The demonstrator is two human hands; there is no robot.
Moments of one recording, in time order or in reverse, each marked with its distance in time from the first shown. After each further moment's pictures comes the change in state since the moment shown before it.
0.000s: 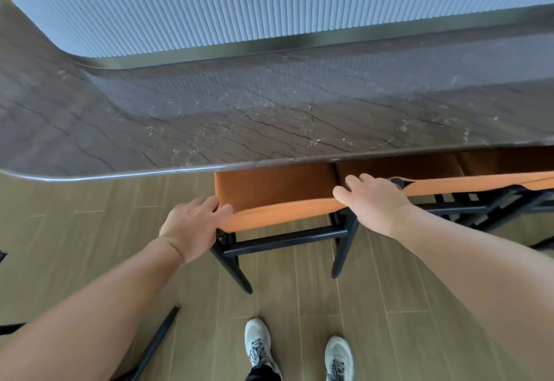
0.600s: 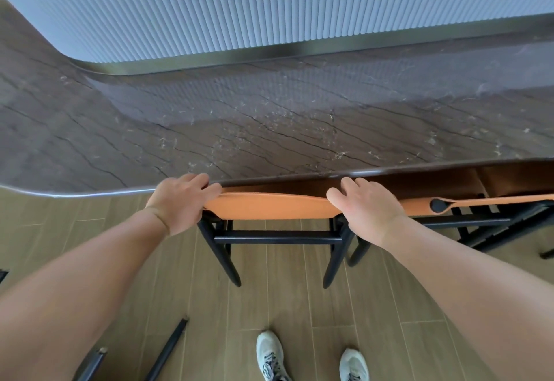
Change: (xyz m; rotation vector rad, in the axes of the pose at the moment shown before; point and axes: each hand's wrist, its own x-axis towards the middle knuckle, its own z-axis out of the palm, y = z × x) left_hand 0.037 -0.127 0.000 0.061 0.056 0.100; right_hand 0.070 -0.044 -0.027 0.078 0.147 0.044
